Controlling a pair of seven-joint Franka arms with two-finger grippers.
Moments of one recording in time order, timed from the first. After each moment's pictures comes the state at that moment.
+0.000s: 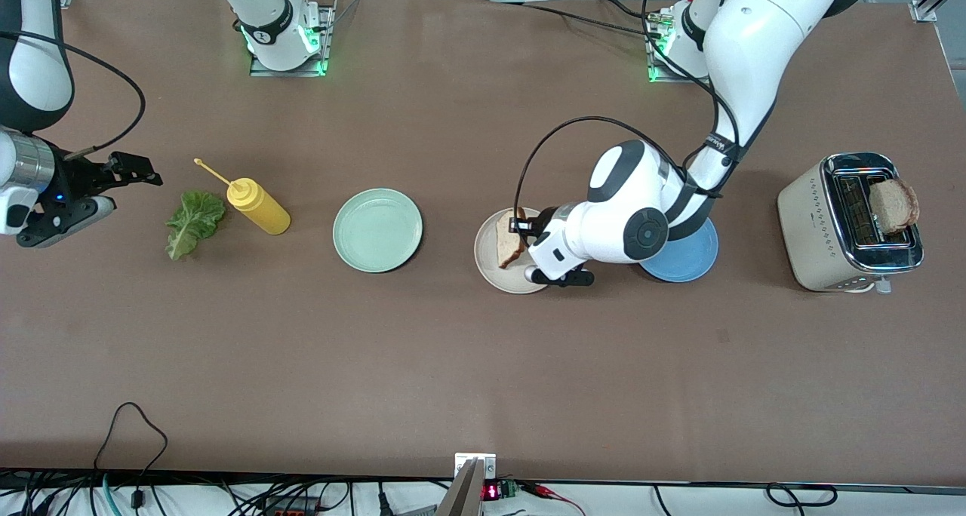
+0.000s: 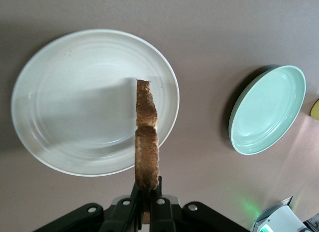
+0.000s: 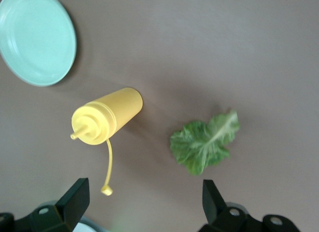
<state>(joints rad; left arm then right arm) -0.12 0.72 -0.51 -1.49 -0.27 2.05 -0.41 -0.12 0.14 -0.04 -1.83 0.09 1.74 -0.74</state>
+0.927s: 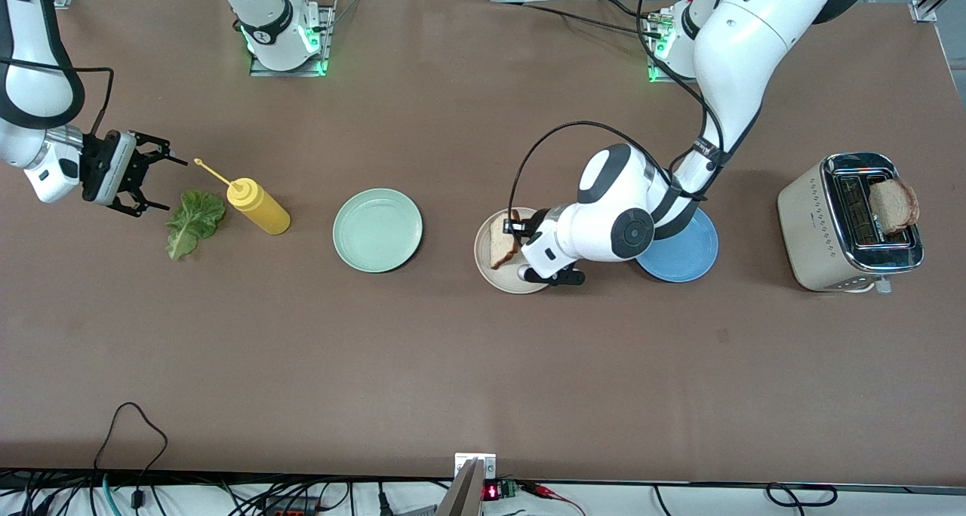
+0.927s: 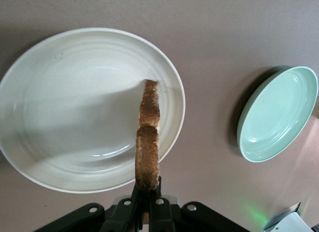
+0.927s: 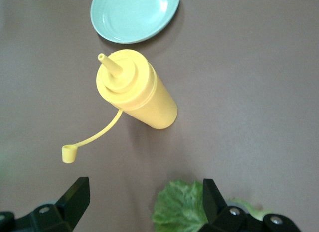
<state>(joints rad) -0.13 0.75 -0.51 -1.53 -0.27 2.12 -0.38 -0.28 0.08 -0.04 -2.20 0.42 2.02 -1.78</state>
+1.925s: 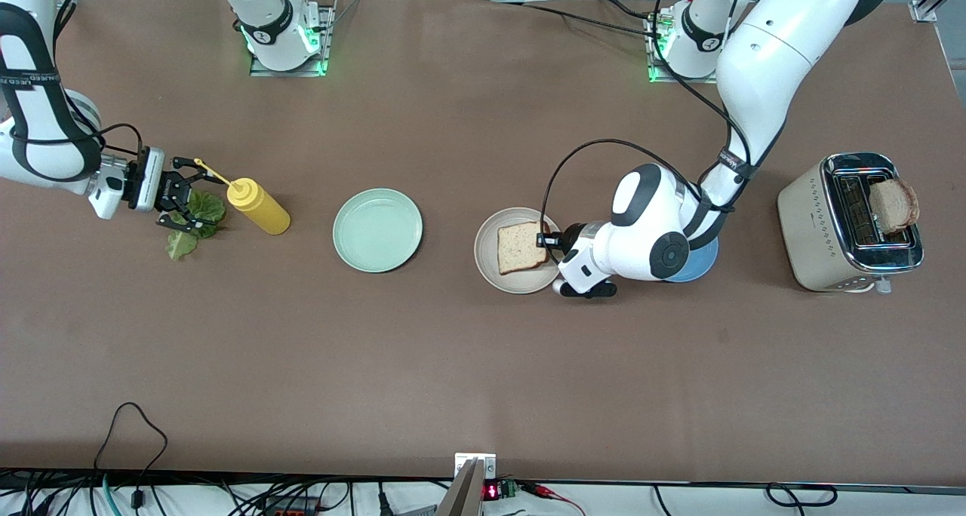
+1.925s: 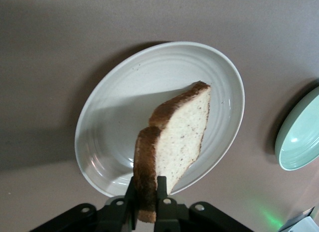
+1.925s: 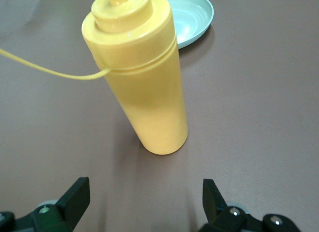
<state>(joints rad) -0.04 0.76 -0.50 -1.60 -0.27 2.12 -0.32 -0.35 0.35 -0.04 -2.22 0.75 2.04 -2.33</state>
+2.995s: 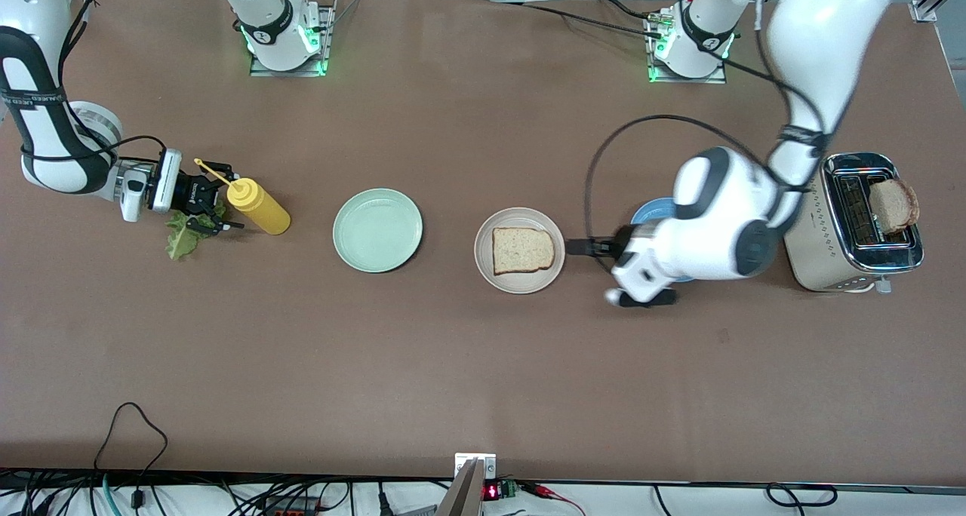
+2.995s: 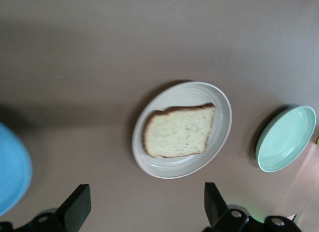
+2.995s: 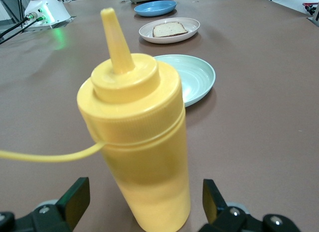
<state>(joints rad) 0.13 0.59 -0.48 -1.56 -0.26 1.94 -0.32 -0.35 0.42 -0.01 -2.22 0.98 1.91 -2.50</state>
